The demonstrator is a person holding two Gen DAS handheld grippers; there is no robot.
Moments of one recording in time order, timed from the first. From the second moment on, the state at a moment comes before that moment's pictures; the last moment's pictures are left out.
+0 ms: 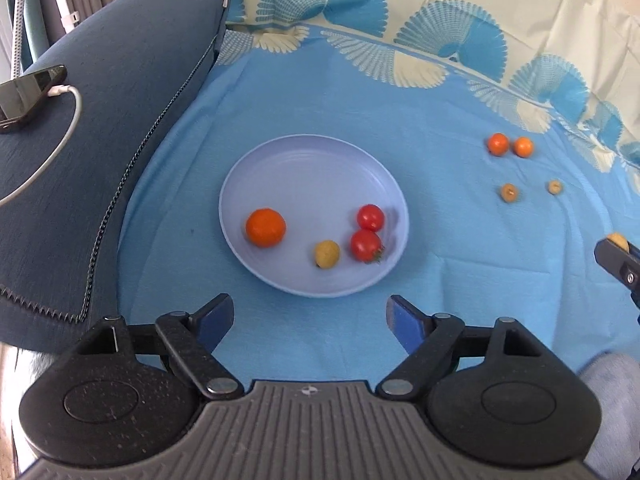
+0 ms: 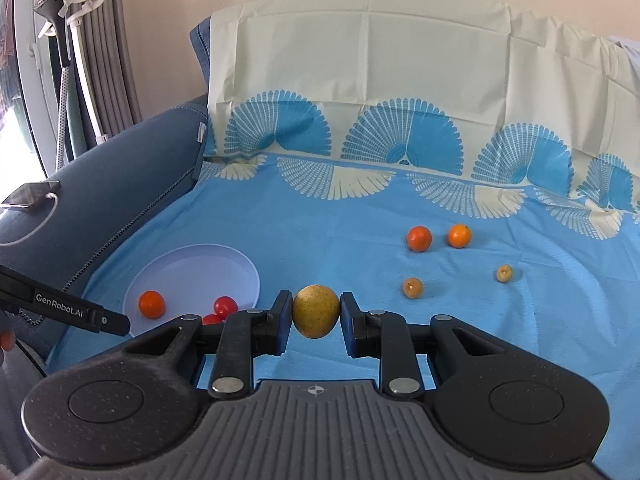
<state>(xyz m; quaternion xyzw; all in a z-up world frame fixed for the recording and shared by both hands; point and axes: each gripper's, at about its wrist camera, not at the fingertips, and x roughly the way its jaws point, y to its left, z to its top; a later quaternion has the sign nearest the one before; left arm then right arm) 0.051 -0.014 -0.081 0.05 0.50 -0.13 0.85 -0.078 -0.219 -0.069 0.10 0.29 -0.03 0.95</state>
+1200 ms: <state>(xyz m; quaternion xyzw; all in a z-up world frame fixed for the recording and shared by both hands) -0.036 -0.037 0.011 0.06 0.37 -0.18 0.91 -0.192 -0.221 -0.001 0.09 0.20 -0.09 0.97</state>
